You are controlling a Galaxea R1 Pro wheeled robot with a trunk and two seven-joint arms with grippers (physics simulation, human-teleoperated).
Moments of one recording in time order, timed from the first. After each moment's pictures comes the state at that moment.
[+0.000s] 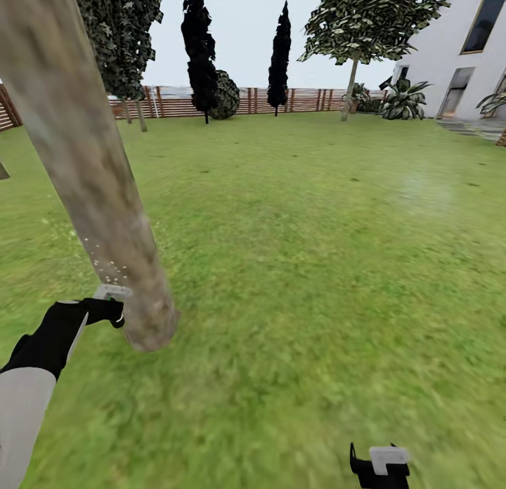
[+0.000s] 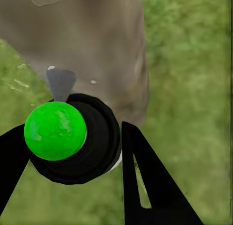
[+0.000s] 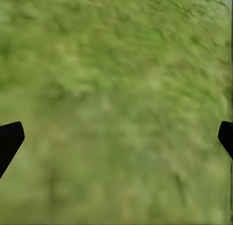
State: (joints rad) left arm -0.84 0.30 0.15 -0.79 -0.28 0.54 -0.37; right arm -0.37 0.02 -0.78 -0.20 0.94 -0.62 -0.27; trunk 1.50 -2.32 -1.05
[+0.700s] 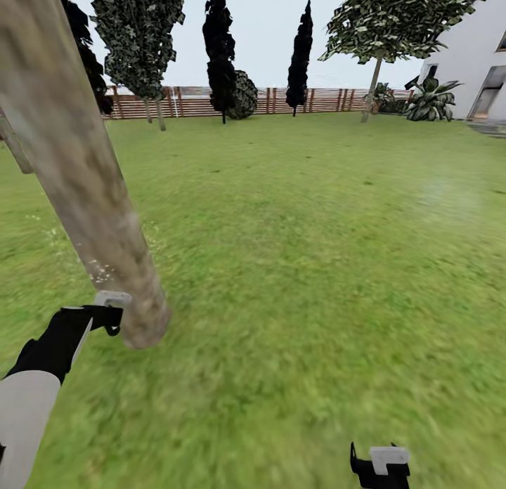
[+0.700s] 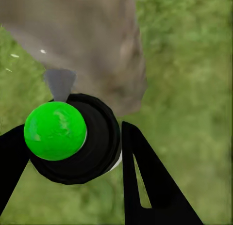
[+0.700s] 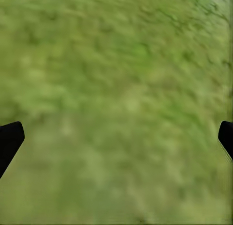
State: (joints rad) left arm -0.83 0.29 0.16 -0.75 -0.28 0.54 -0.27; right arm -0.37 0.02 -0.78 -0.20 0.94 -0.62 -0.28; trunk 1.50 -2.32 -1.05
